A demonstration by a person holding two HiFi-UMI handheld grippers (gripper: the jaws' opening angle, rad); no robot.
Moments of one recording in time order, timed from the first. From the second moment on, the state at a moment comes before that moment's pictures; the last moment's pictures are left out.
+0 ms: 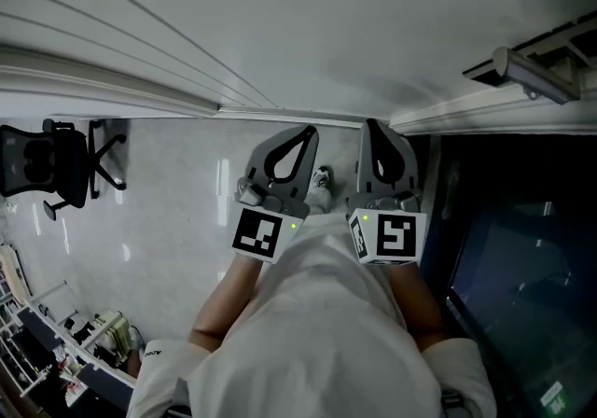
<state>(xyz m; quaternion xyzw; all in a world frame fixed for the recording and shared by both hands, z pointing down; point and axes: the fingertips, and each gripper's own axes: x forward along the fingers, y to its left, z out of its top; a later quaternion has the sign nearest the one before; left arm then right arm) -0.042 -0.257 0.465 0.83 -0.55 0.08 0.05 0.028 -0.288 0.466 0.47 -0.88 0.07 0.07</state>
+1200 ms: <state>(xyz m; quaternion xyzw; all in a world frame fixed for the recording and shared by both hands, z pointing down) -0.113 -0.194 0.477 0.74 -0.66 0.04 0.10 -0.070 -0.224 0.477 0.30 -0.95 0.07 0.07</state>
